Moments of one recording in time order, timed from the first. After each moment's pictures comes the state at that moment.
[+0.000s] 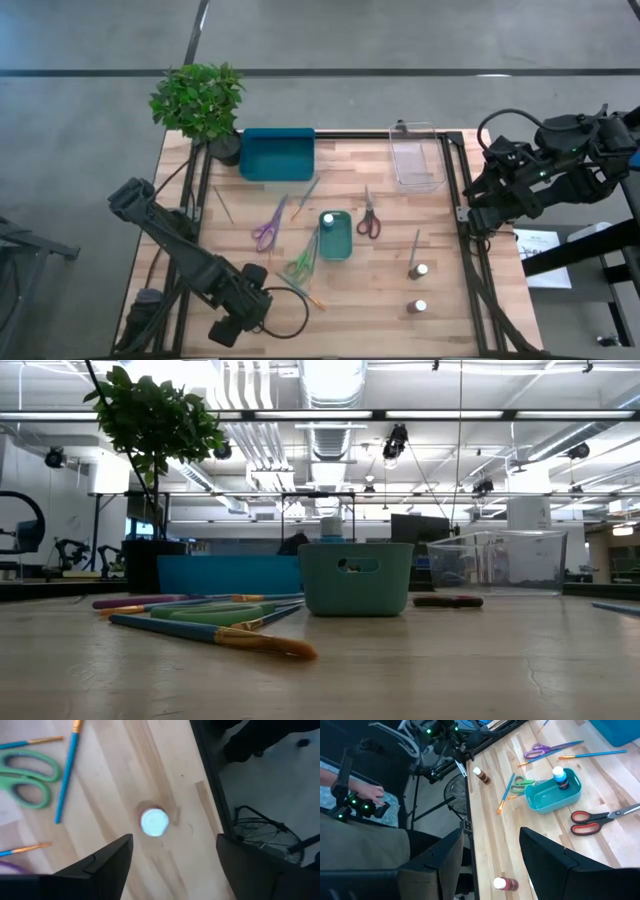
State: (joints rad) left arm -0.70 1.65 1.44 -1.07 0.12 -0.39; right arm 0.14 0.92 1.75 -1.37 -0.18 0.68
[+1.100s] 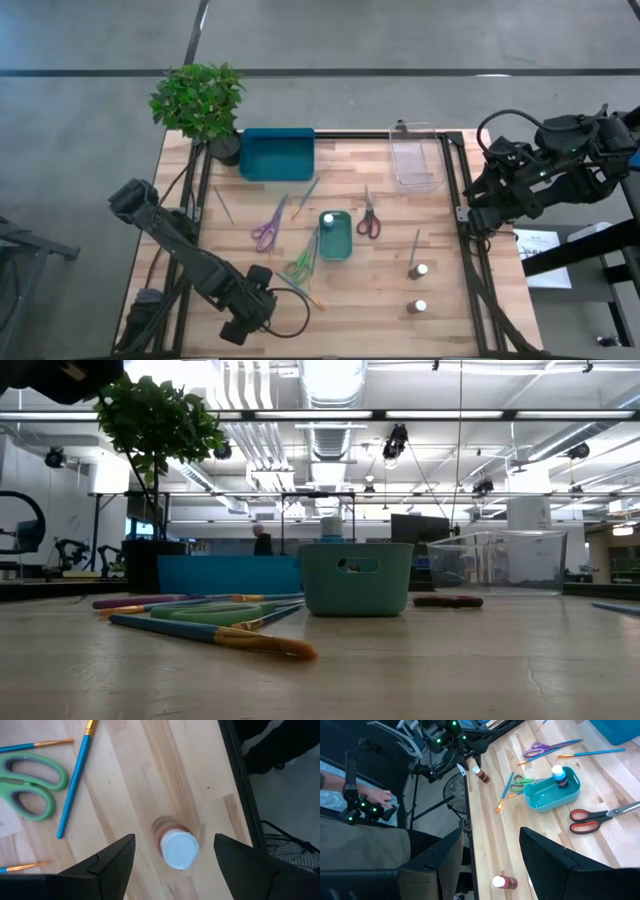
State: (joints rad) left arm -0.71 1.66 1.27 -0.86 0.02 -0.41; right arm 0.14 0.92 1.75 -1.38 -0.18 0.68
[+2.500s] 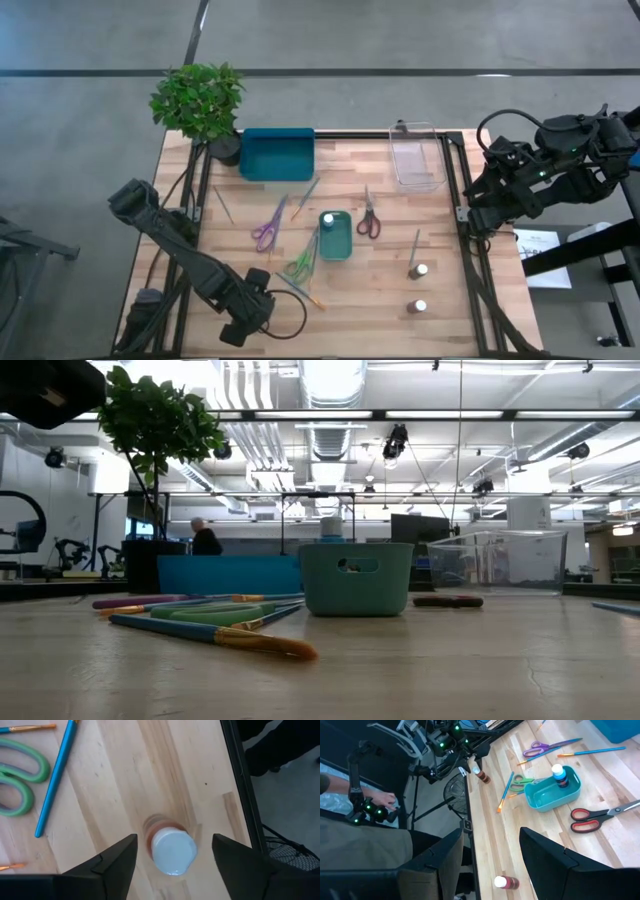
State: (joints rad) left arm -0.73 1.66 1.19 -0.77 0.04 -0.45; right arm 0.14 0.92 1.75 -1.38 -0.18 0.70
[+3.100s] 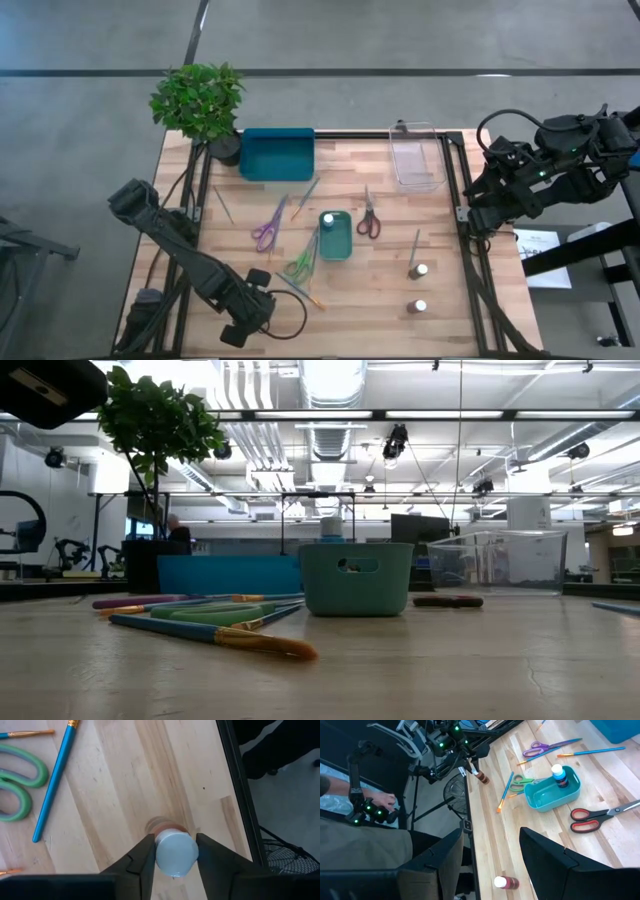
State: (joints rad) left arm -0.73 1.66 1.18 -0.74 0.04 -0.45; right arm 0.14 0.92 1.75 -1.38 -0.18 0.70
